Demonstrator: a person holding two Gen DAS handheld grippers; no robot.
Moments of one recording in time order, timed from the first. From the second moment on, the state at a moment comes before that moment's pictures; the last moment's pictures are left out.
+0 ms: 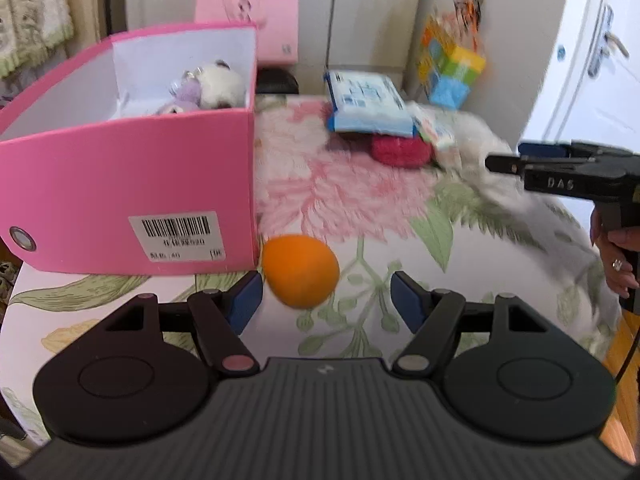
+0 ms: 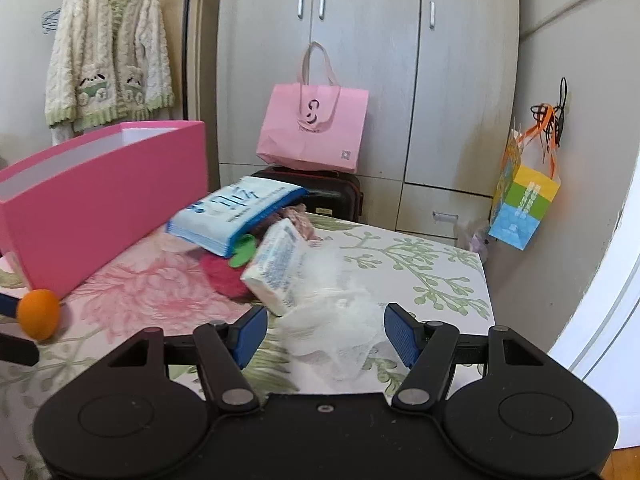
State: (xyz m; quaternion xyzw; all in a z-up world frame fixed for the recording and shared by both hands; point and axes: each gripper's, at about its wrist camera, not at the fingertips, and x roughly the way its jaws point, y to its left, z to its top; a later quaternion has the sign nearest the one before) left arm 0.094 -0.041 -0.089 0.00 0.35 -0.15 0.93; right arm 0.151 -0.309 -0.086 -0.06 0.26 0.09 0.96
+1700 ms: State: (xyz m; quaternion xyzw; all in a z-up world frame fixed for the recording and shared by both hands) left arm 0.056 -0.013 -0.079 -0.03 0.37 -0.17 0.92; right arm 0.055 -0.259 -0.077 0.03 0.36 0.17 0.92
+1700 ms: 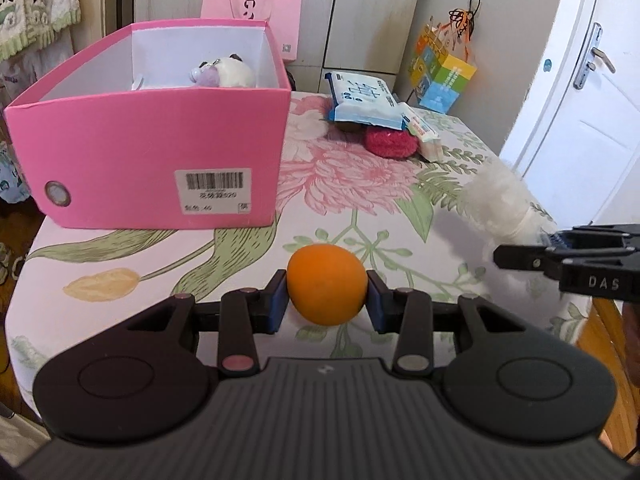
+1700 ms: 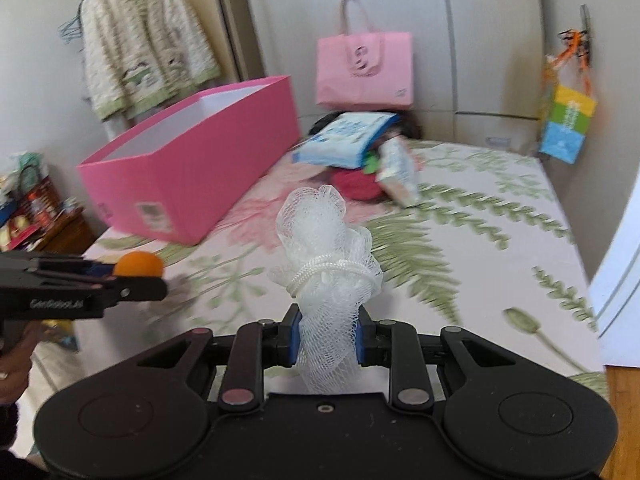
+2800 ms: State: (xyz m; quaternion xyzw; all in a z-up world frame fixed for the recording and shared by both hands) left arm 0.089 0.081 0.035 -0.02 0.31 -0.21 0.93; right arm 0.127 -0.132 0.029 0.01 0.32 0.36 0.88
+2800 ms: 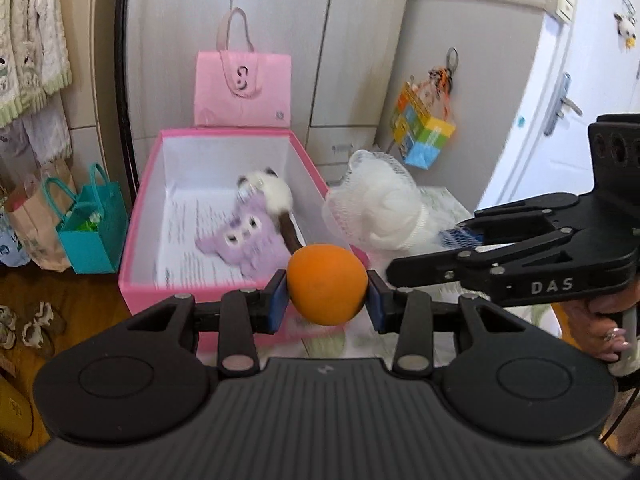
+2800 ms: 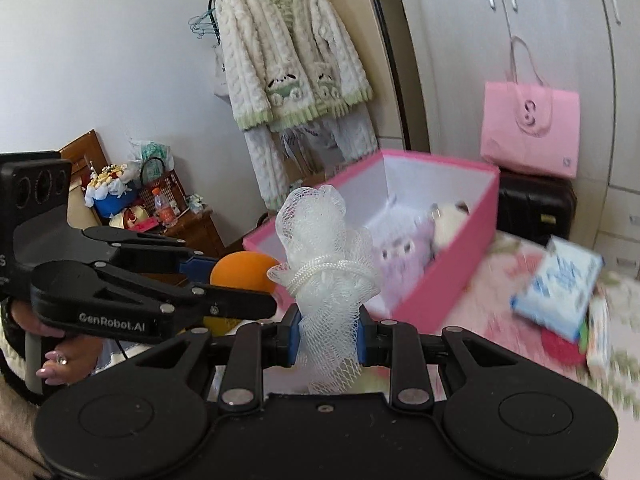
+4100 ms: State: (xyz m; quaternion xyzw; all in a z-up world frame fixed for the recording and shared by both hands) left arm 0.262 0.121 0.030 -0.02 0.39 -0.16 0.91; right arm 0.308 -0.077 0.007 -0.01 0.38 0.38 0.84
